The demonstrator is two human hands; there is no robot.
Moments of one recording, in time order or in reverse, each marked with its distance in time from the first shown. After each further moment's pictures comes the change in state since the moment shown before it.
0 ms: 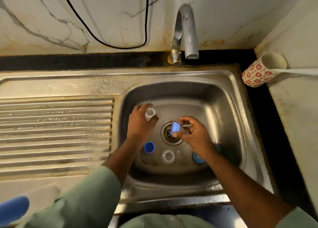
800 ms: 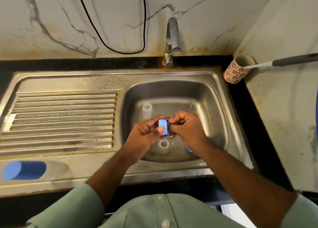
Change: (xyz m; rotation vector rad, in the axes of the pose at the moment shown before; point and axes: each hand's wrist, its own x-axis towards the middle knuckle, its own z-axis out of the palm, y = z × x) left_hand -0.143 0.033 -0.041 -0.799 -0.402 0.154; right_hand -0.085 -0.054 0.003 0.148 -0.009 -0.222
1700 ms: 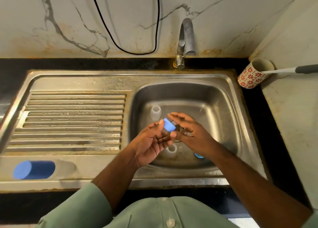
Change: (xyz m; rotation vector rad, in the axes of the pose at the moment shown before) left_hand 0.017 0.002 -0.008 -0.556 0.065 -0.397; right_hand 0.015 0.006 -0.010 -0.258 -0.366 -0.123
